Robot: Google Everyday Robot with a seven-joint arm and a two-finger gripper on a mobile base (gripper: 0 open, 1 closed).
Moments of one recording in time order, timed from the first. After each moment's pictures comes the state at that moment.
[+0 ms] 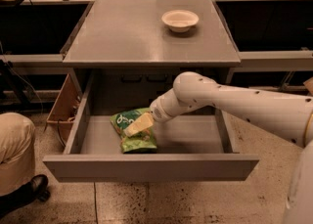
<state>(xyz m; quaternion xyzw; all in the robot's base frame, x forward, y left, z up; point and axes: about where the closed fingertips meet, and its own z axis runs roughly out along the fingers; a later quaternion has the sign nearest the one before) 0.615 0.035 0.643 -0.37 0.86 0.25 0.23</state>
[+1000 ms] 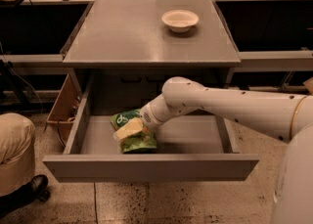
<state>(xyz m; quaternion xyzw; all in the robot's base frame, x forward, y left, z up) 0.597 0.072 0.630 -0.34 0.88 0.27 0.20</state>
